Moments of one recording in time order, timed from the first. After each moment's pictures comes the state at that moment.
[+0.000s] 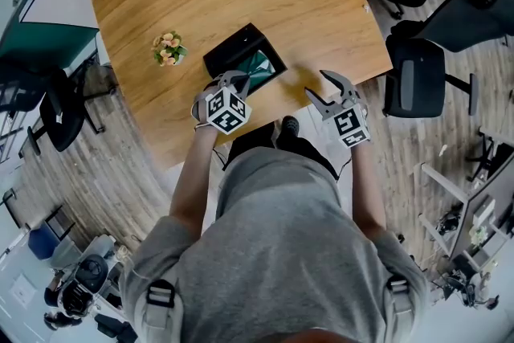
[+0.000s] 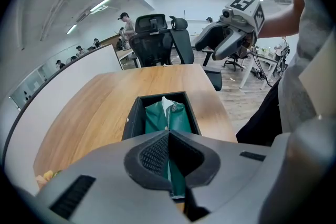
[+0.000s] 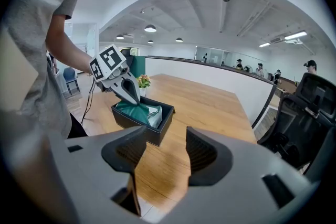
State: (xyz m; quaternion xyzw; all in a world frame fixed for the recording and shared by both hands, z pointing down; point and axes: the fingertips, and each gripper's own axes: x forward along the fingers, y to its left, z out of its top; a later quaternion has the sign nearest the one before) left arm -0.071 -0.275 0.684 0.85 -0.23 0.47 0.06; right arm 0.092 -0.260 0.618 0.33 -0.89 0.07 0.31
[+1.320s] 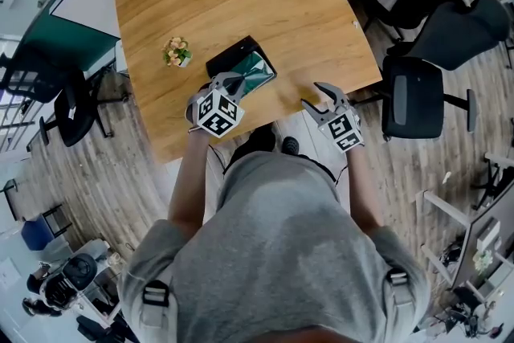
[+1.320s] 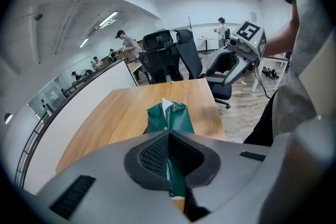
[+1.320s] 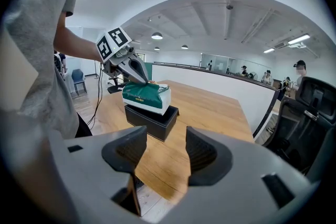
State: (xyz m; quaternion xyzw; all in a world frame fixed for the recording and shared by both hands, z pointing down) left arm -0.050 -0.256 0.581 0.84 -0.30 0.45 0.01; right arm 0.125 -0.217 0.597 0.30 -0.91 0.05 0.28
